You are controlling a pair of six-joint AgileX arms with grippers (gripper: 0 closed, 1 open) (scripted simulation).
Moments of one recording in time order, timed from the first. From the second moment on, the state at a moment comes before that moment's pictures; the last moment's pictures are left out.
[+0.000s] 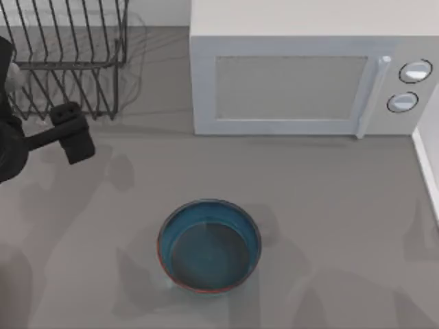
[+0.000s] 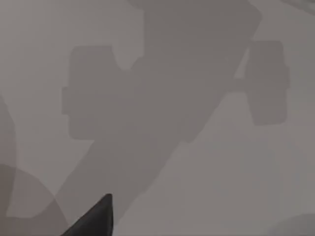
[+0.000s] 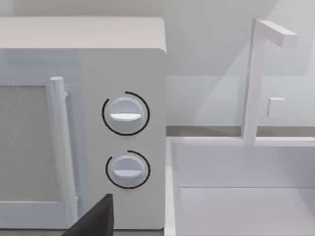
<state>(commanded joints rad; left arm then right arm) -0.26 1.23 0.91 -0.71 -0.10 -0.57 0.00 0.00 0.00 0.00 0.00 0.00</state>
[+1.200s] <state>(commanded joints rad) -0.91 2.11 1.87 -1.33 0.00 -0.88 0.00 0.00 0.00 0.00 0.00 0.00</state>
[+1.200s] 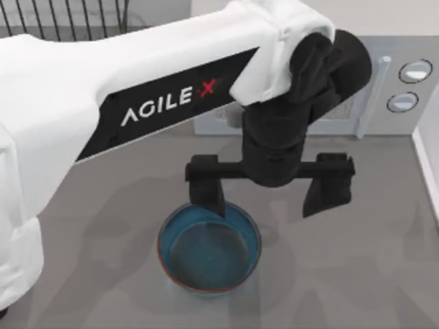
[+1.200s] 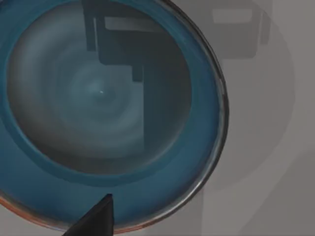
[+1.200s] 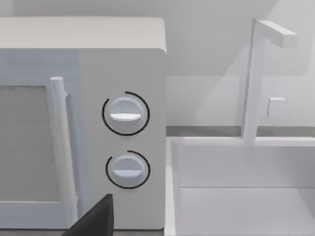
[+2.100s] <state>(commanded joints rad) -0.90 2.19 1.59 -0.97 0.00 -0.88 0.00 0.00 0.00 0.00 0.00 0.00</state>
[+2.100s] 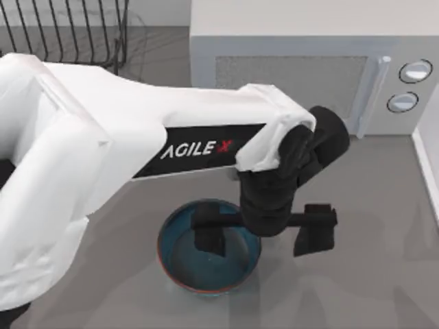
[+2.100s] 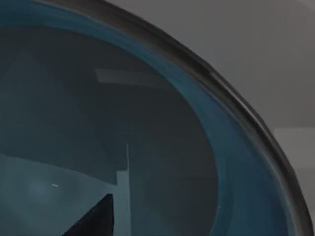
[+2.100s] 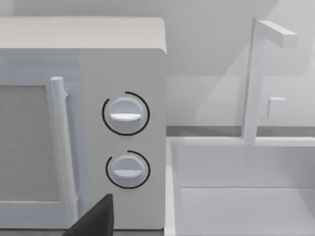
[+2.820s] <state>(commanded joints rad) -0.90 2.19 1.59 -0.97 0.00 -0.88 0.00 0.00 0.00 0.00 0.00 0.00</state>
